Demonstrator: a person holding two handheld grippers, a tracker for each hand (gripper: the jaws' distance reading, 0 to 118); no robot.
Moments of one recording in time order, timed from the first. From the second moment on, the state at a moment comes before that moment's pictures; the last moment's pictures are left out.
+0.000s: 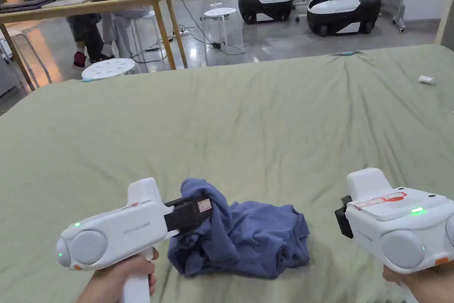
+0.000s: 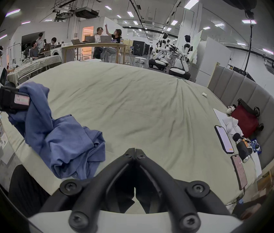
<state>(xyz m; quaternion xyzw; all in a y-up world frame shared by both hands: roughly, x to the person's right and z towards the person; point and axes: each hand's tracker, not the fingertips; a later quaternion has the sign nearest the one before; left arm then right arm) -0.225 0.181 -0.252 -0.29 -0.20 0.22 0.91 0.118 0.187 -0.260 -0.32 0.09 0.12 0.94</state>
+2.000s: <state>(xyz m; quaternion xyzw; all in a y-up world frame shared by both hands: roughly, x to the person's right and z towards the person) -0.149 0.165 -0.279 -0.32 -0.27 0.22 0.88 0.115 0.192 -0.256 -0.32 0.12 0.09 0.94</state>
